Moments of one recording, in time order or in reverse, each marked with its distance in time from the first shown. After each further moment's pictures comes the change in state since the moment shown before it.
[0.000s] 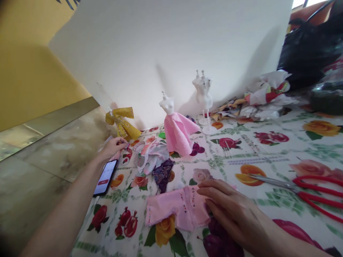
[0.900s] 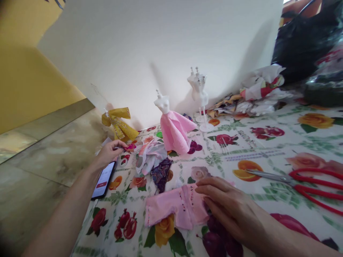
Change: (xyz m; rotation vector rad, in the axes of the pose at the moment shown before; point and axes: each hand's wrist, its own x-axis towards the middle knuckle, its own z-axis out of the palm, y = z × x) left_hand -0.029 0.032 0.004 -0.058 -0.092 0.068; right_hand 0.006 -0.004 -0.005 0.023 0.014 -0.029
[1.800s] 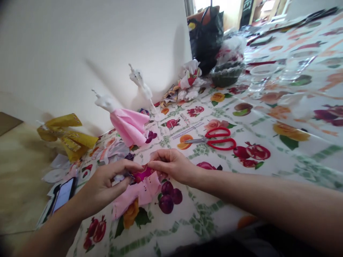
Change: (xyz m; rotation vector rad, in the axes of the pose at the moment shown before) left_hand -0.086 0.168 0.107 0.033 -0.636 0.437; right_hand 0.014 -0.021 -0.013 1.061 0.079 0.629
